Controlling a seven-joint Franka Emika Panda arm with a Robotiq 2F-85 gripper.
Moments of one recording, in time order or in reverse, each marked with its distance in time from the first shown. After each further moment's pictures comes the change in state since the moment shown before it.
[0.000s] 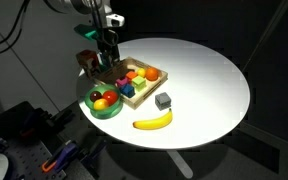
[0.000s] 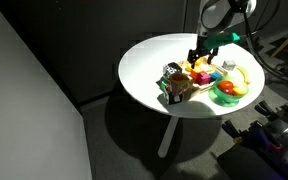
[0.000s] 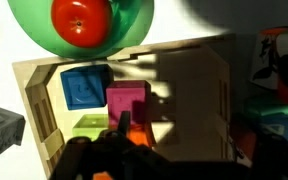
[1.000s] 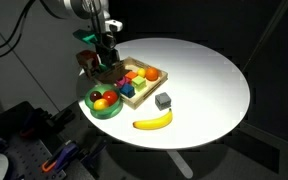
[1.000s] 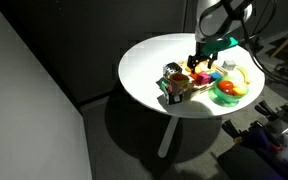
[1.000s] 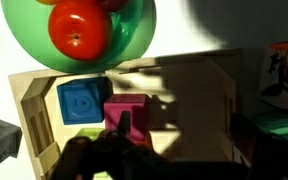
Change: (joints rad) arm 0.021 0.035 -0.002 0.000 -0.032 -0.008 0.036
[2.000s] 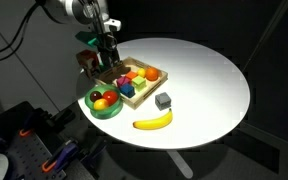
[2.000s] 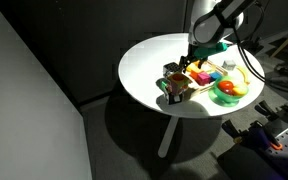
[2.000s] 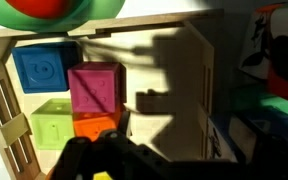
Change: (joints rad) arm 0.033 0.062 0.003 0.036 0.000 0.151 0.000
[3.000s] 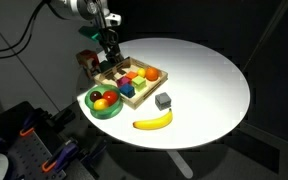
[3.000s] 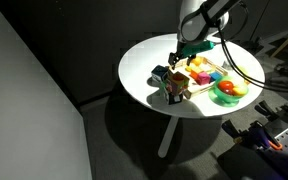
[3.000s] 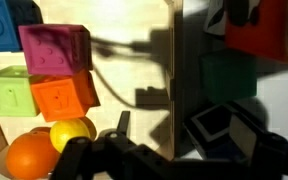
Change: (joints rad) arm 0.029 0.080 0.015 0.152 0.019 -0.014 0.013
